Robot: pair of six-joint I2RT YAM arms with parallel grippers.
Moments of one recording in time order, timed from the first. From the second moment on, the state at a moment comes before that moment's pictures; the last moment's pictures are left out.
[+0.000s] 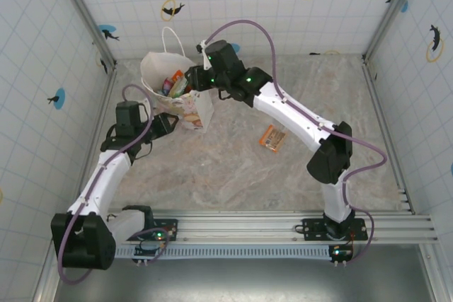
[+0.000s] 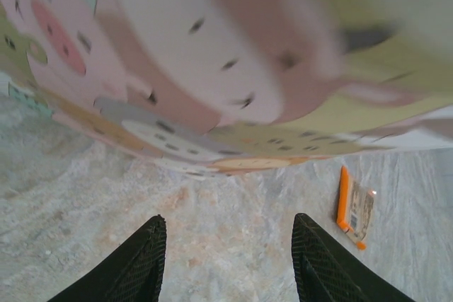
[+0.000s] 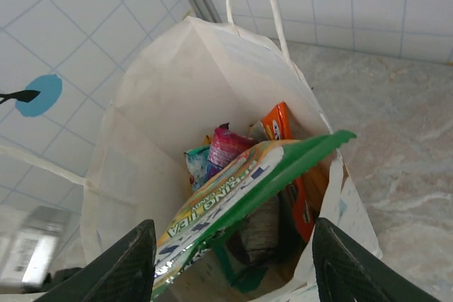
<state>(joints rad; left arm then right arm) -0.08 1.07 0.75 -0.36 0.45 -0.44 0.86 2.00 2.07 -0.55 -0.01 0.43</state>
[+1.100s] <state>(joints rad) -0.08 0.94 0.92 -0.21 0.46 -0.58 0.81 2.06 1.99 -0.36 -0.27 0.72</state>
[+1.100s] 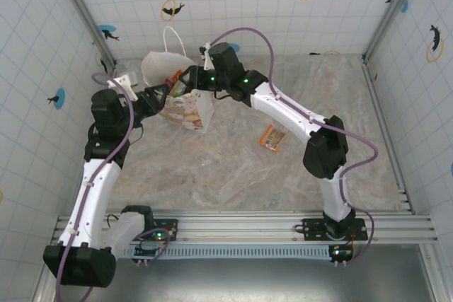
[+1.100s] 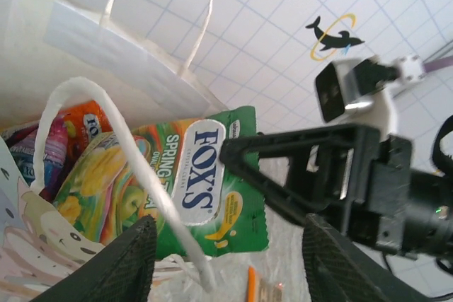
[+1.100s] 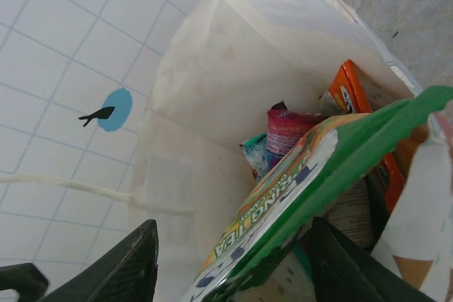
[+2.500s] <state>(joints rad) -0.07 0.96 0.89 -0.12 0.61 -0.64 0.81 2.24 2.17 -0.14 -0.36 0.66</state>
